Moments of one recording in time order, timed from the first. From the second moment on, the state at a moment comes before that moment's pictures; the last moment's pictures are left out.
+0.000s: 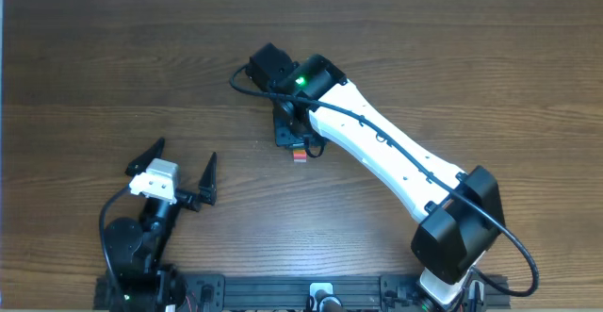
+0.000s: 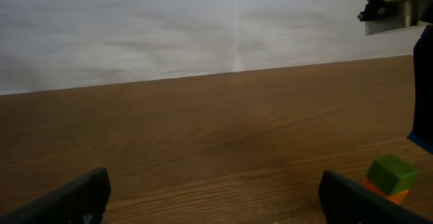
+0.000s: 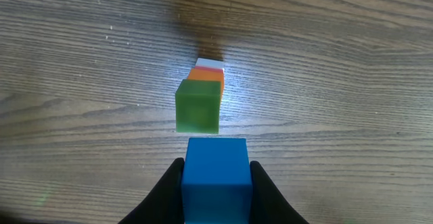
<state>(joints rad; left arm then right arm) 0.01 0.01 0.03 -0.08 0.28 0.00 0.74 1.87 1.70 -1.31 0.05 0.65</state>
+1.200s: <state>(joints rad) 0.01 0.01 0.03 -0.08 0.28 0.00 0.73 1.93 1.70 -1.27 0.03 0.66</state>
